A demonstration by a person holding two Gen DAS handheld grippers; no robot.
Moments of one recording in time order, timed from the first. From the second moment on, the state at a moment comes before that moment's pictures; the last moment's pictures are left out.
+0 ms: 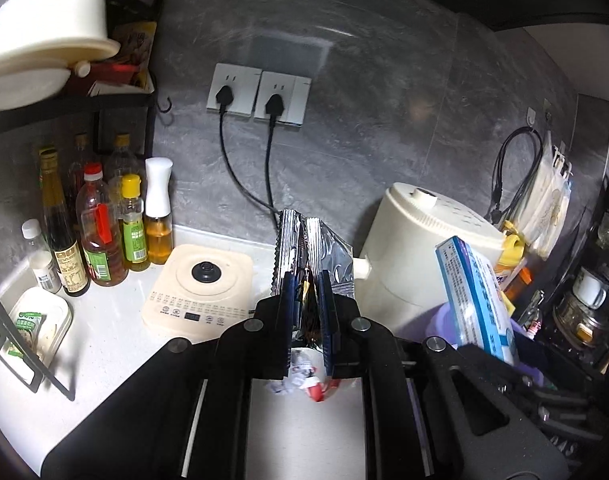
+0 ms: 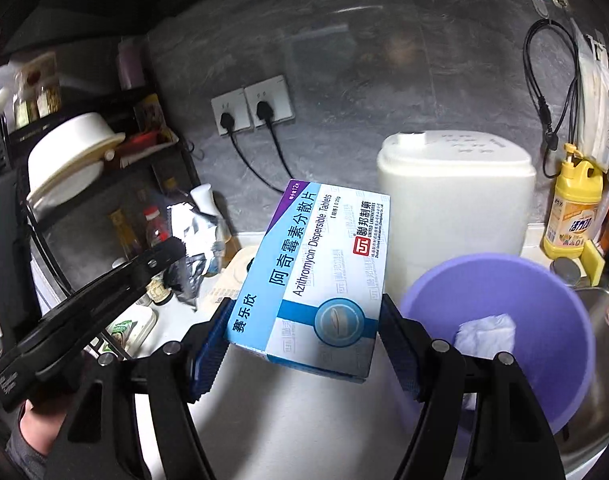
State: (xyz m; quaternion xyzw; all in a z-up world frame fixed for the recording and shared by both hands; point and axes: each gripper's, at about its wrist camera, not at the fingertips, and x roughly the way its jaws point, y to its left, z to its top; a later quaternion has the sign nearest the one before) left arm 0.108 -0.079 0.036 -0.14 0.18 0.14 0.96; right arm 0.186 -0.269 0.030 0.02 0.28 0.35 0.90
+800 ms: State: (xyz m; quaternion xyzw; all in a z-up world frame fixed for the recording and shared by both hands) left arm 0.162 -0.216 0.033 -0.14 0.18 0.10 0.97; right arm 0.235 -0.423 0.025 0.02 0.29 0.31 0.91
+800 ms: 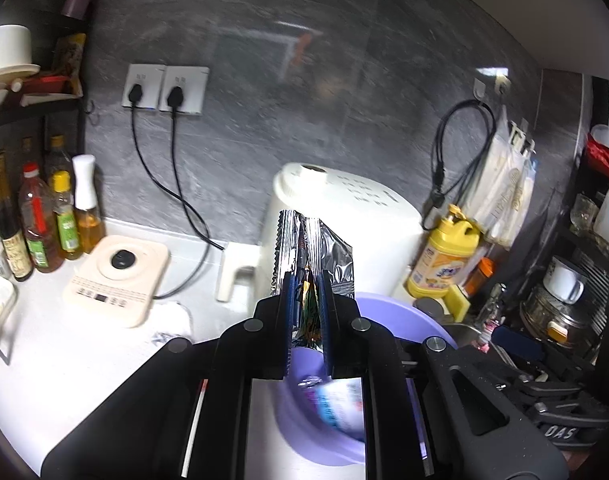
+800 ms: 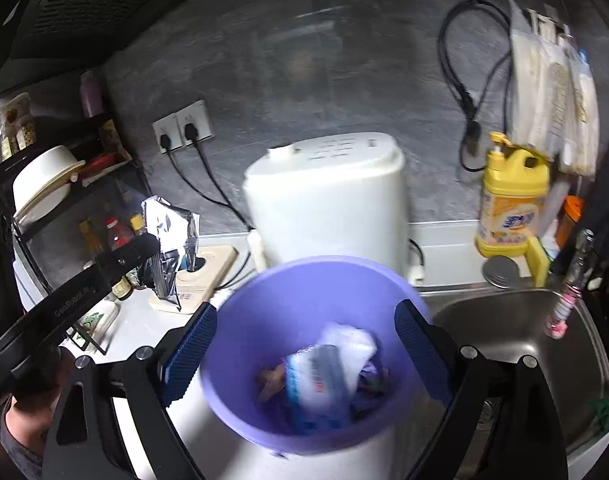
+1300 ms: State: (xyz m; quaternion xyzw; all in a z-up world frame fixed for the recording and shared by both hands) left arm 0.206 -0.251 0.042 -0.11 0.20 0.03 0.97; right arm 0.250 -0.484 0.037 0.08 0.28 0.25 0.92
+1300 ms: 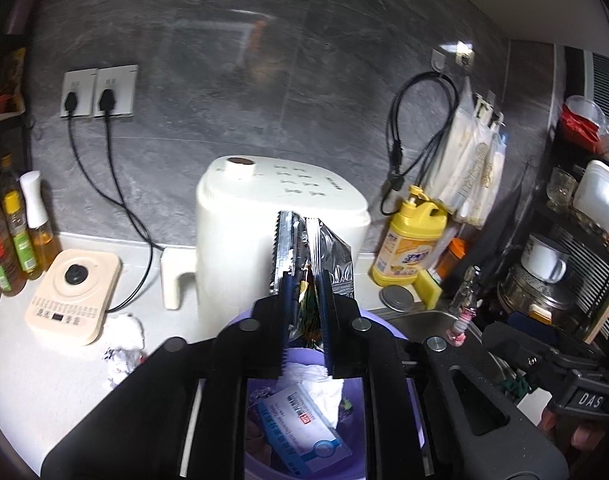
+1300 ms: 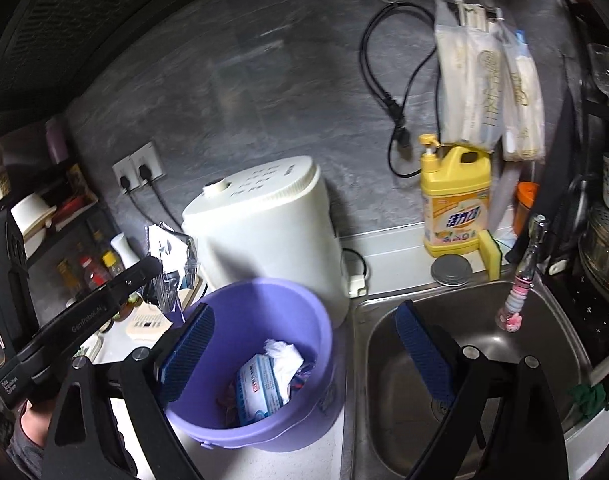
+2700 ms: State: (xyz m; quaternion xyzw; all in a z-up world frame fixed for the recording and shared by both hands) left arm 0.134 -0.034 0.022 -0.07 0.25 0.08 0.96; right arm 0.175 -0.261 0.004 0.09 0.30 0.26 0.91
